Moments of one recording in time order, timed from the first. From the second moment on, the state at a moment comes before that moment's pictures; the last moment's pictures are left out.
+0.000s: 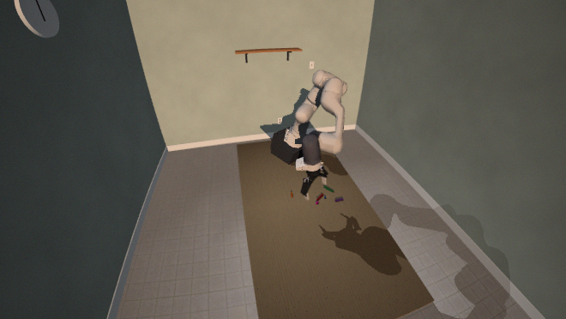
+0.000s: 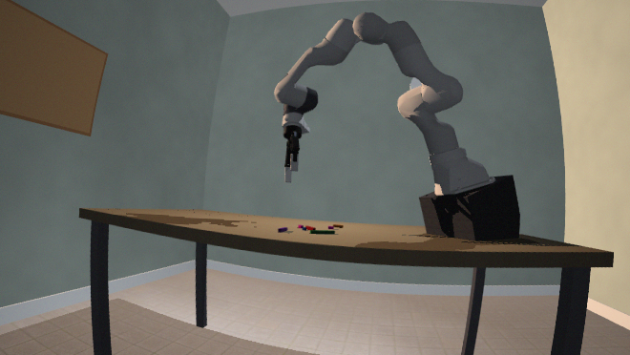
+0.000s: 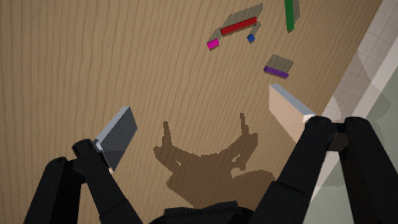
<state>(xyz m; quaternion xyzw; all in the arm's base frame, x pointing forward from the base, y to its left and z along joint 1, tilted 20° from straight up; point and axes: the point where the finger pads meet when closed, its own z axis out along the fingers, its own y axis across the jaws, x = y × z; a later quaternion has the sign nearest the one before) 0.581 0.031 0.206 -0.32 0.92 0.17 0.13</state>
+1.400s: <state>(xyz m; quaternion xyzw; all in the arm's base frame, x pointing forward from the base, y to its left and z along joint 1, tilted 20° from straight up) 0.554 -0.008 0.120 0.11 0.97 0.21 0.10</state>
